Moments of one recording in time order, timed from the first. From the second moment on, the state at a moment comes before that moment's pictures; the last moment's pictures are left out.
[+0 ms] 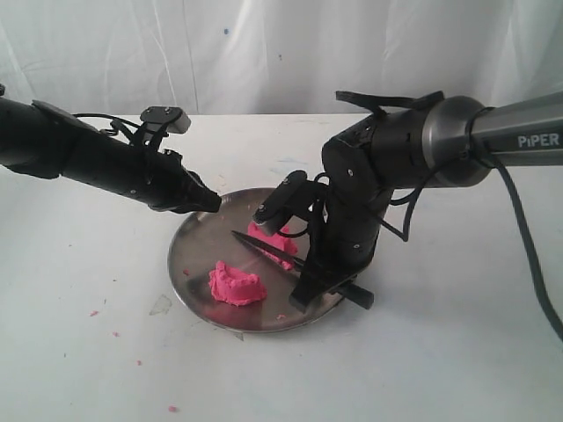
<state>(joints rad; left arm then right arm) -0.15 1.97 -1.24 -1.23 0.61 1.32 0.62 1.93 -1.23 -0.12 0.74 -0.23</state>
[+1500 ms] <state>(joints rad) -0.14 1.10 -0.92 -1.04 0.48 1.15 0.37 1.93 -1.04 0.95 0.51 -0.41</state>
